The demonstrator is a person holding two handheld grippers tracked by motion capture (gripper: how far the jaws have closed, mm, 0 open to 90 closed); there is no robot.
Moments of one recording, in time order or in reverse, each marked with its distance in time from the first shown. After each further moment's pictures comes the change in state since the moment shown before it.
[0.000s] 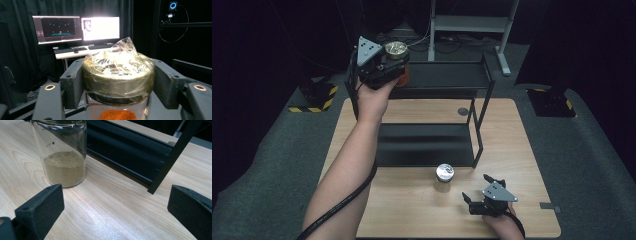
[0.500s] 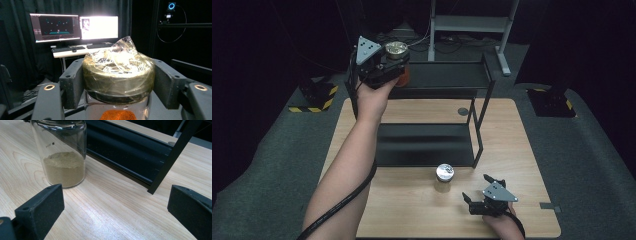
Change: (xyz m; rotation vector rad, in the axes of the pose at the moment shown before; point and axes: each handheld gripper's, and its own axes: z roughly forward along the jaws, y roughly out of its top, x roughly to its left) left arm 0.003 0.003 0.001 0.014 -0.009 -0.012; right arm 0.000 -0.001 0.000 -0.004 0.000 0.003
